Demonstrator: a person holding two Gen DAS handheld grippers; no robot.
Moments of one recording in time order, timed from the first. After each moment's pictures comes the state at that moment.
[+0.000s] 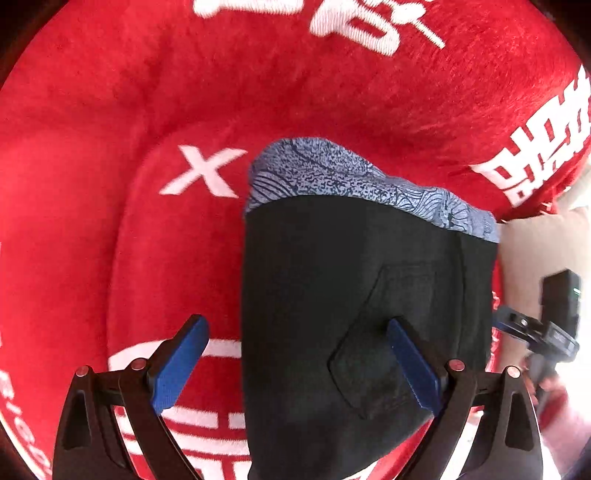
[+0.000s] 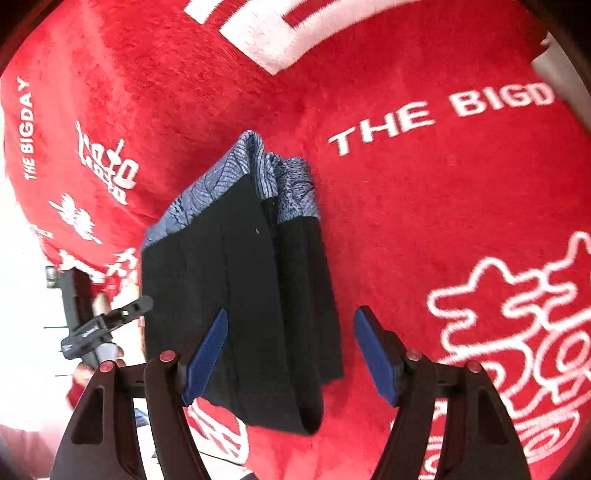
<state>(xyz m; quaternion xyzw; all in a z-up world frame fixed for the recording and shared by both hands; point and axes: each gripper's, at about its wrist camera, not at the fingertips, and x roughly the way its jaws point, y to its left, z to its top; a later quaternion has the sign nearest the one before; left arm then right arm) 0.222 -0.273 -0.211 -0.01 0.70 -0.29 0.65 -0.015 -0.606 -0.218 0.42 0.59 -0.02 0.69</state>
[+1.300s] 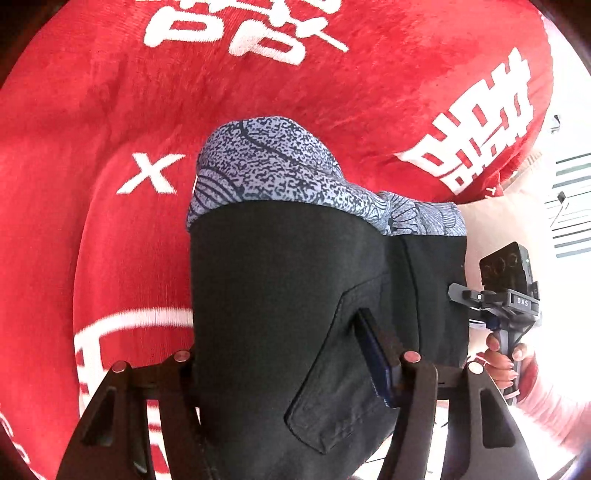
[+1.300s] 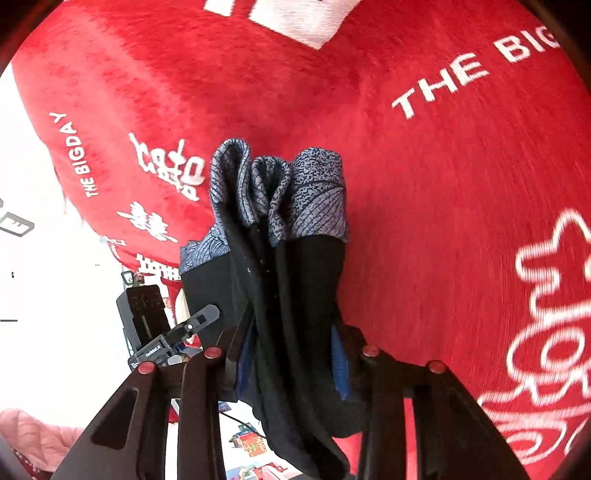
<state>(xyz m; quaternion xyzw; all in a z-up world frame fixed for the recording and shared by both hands) 0.179 -0.272 -0.157 -0.05 0.67 -0.36 0.65 -0.018 -0.590 -0.215 0.54 0.53 0.08 0.64</state>
